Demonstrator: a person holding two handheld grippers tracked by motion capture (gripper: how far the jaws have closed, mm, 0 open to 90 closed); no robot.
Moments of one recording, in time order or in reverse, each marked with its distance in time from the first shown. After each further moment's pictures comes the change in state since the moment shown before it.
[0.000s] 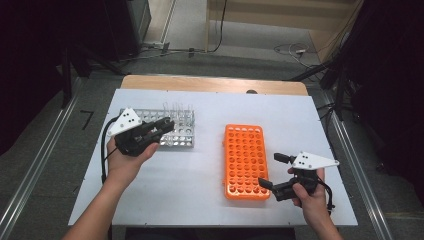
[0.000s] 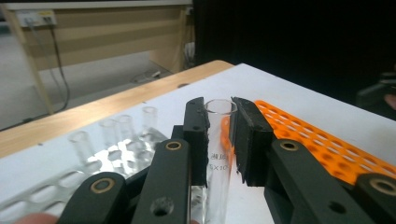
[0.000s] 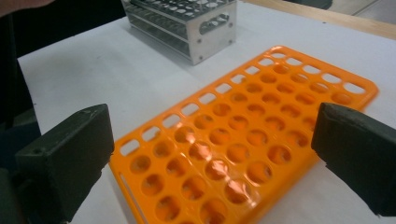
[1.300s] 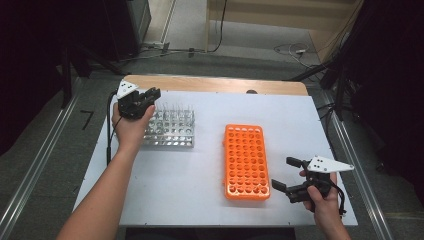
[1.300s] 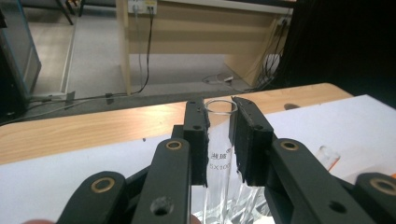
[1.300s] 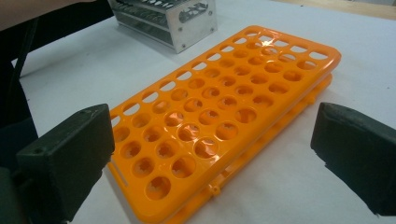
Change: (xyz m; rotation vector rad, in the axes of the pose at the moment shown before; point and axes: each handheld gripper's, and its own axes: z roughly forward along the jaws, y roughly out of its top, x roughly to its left) left arm 0.095 -0.011 0.068 -0.018 0.308 -0.164; right arm -0.022 -0.023 -0.022 -0.008 -0.014 0.060
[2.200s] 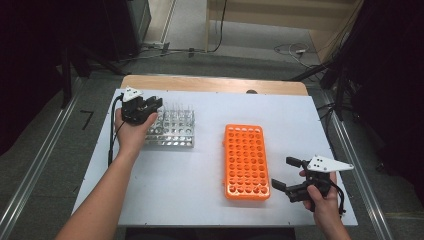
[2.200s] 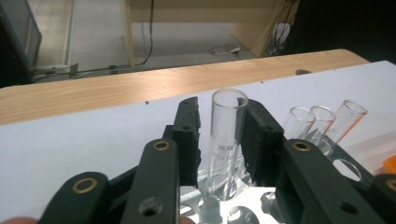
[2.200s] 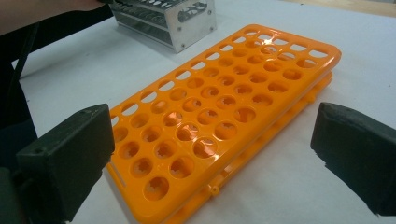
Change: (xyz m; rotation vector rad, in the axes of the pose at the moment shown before) left arm 0.001 -0.016 0.005 0.129 0.030 0.006; right arm -0.002 -0.001 0.001 0.002 0.004 0.009
